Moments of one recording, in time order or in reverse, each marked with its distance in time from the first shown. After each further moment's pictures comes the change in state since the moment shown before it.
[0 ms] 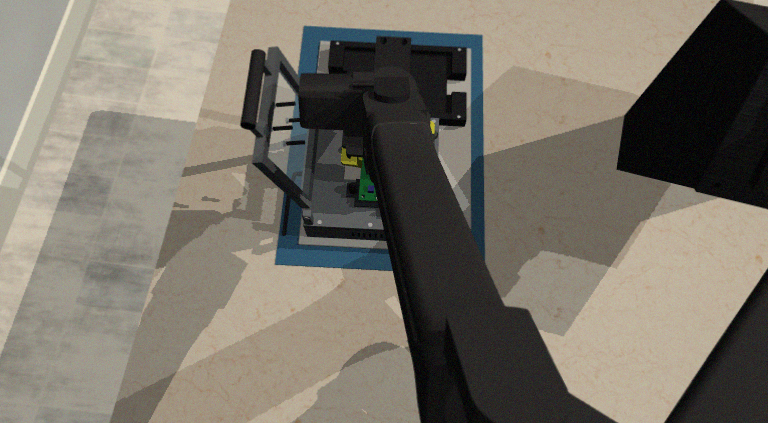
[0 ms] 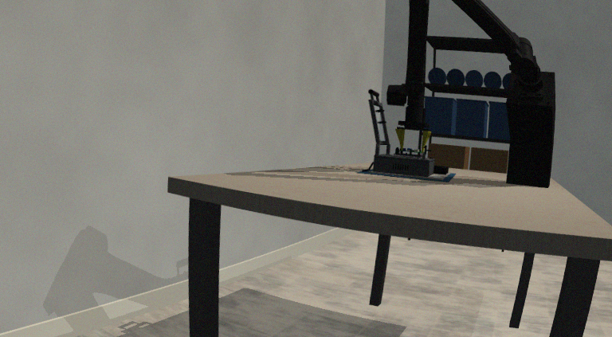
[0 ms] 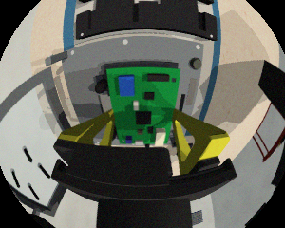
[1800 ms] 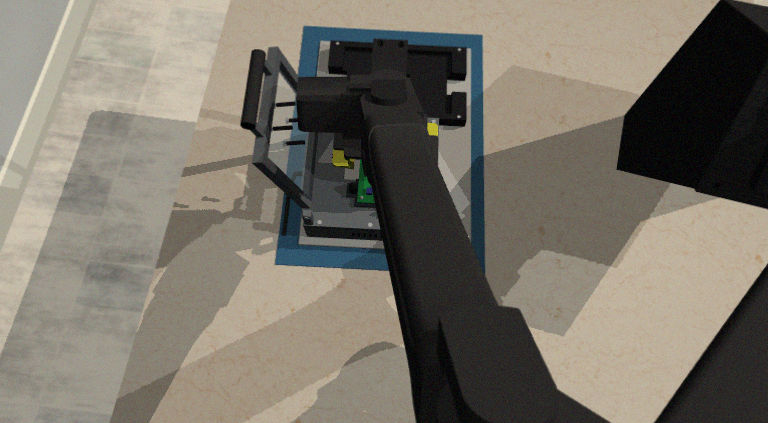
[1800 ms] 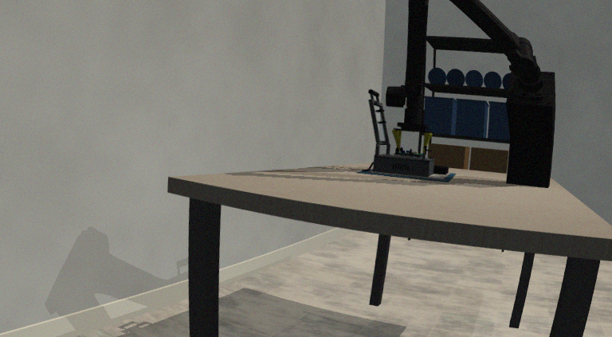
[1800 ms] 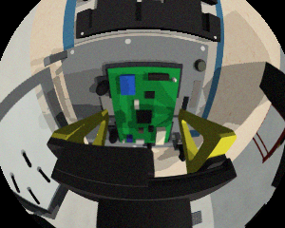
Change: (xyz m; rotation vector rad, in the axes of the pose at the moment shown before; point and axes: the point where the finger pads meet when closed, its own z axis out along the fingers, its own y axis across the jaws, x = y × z) arm 0.000 0.003 0.005 0.000 0.000 -0.006
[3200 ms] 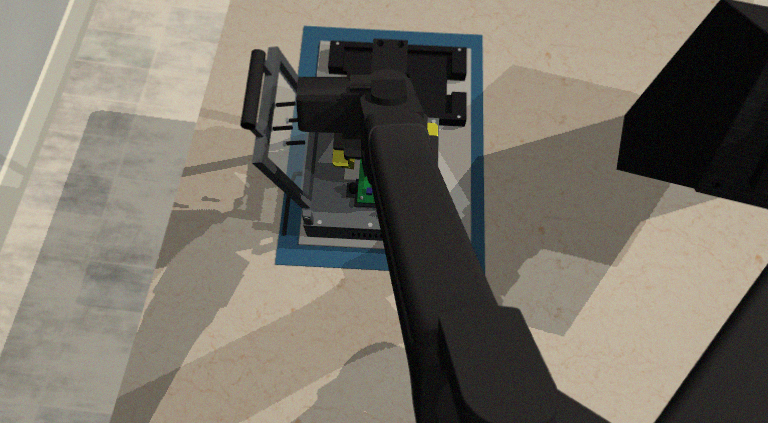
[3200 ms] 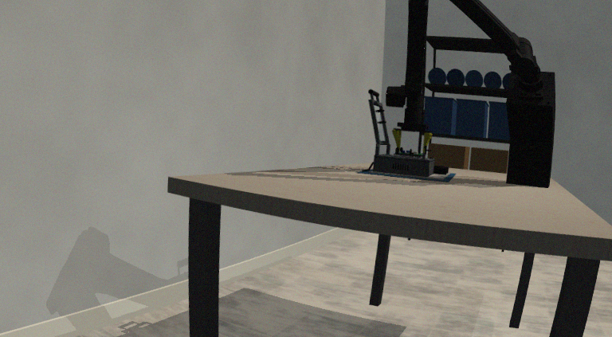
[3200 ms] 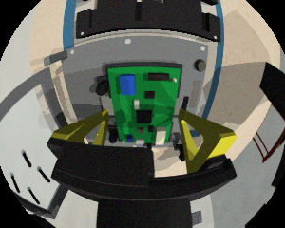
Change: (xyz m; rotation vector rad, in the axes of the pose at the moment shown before) arm 0.000 0.000 0.000 0.000 0.000 0.000
